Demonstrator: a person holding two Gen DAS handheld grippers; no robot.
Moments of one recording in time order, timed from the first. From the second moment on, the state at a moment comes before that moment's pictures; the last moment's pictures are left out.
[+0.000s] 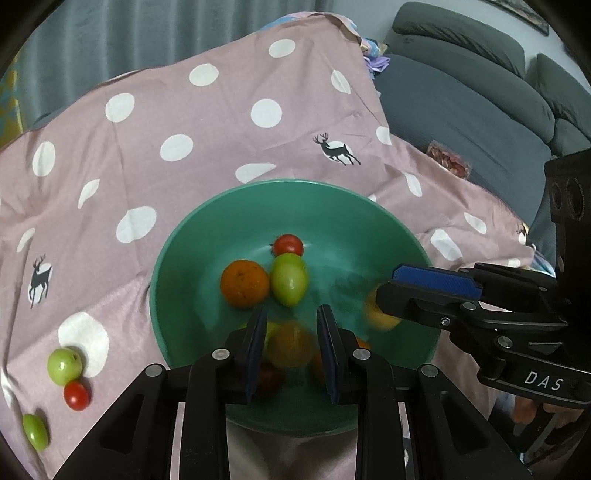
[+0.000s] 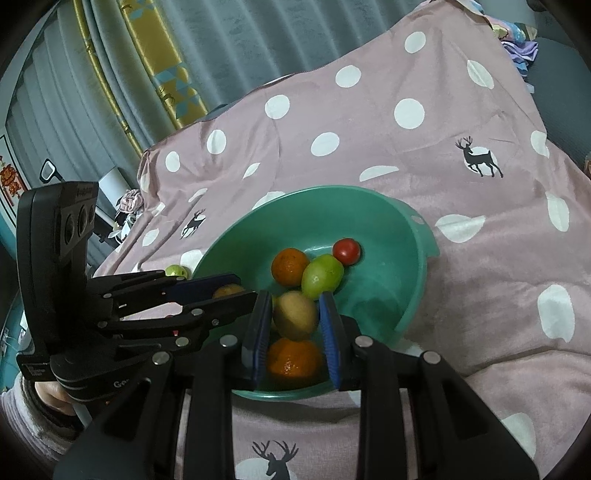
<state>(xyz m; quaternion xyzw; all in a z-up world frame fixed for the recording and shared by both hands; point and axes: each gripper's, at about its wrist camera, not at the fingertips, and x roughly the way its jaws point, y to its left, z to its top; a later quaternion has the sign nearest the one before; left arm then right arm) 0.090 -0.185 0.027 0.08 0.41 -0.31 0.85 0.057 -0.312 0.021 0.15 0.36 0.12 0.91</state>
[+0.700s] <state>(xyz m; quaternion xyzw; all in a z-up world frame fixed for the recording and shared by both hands) 0.058 -0.010 0.060 -0.06 0.39 -0.16 0.91 0.030 -0.308 0.041 0.17 0.34 0.14 0.91</state>
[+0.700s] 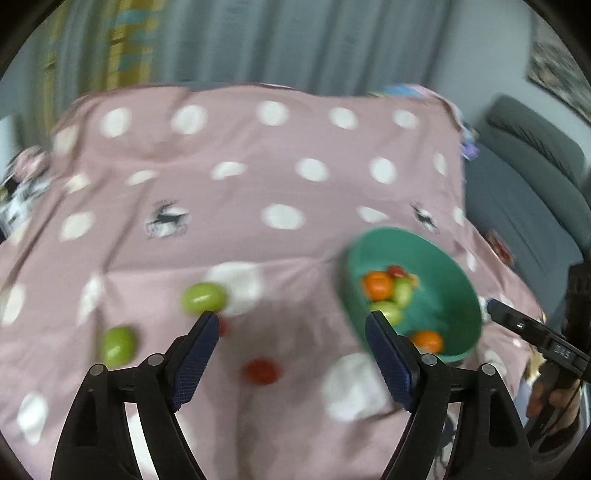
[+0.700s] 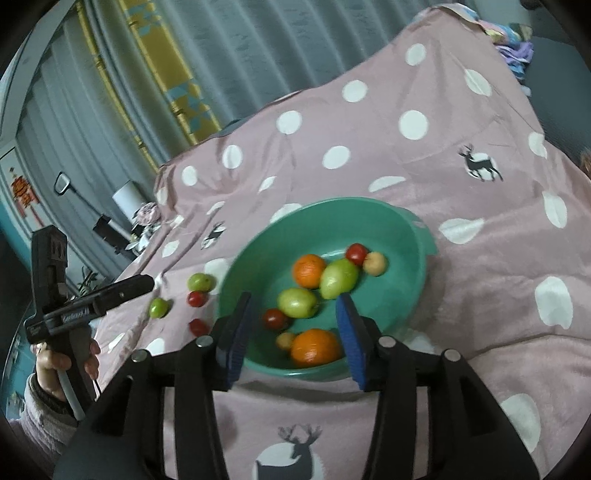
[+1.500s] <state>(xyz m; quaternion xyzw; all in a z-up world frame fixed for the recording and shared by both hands) 0.020 0.070 0.010 -0.13 0.43 -0.10 0.89 0.050 -0.131 0.017 0.00 0.43 0.31 0.85</state>
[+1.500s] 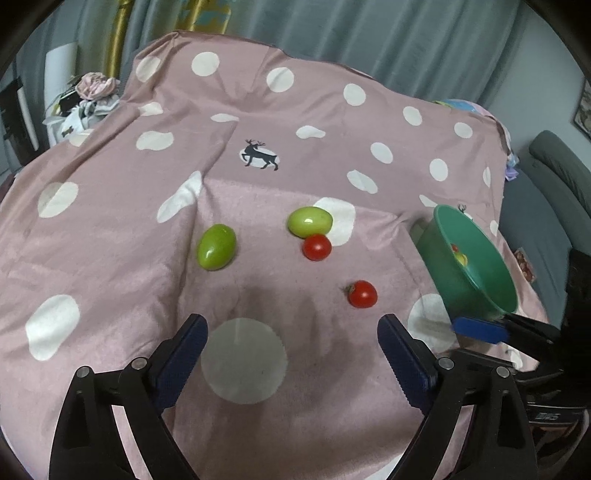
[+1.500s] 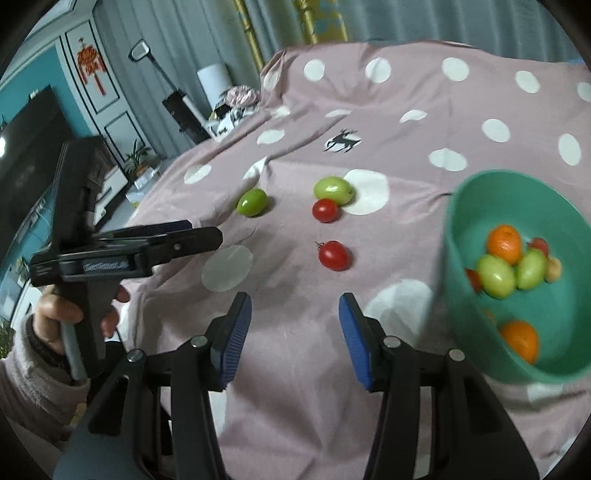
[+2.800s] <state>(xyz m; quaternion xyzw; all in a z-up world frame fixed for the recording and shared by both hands) 0.111 0.020 -0.010 -0.04 0.45 -0.14 0.88 0.120 -0.106 -0.026 -0.04 0.49 0.29 0.82</state>
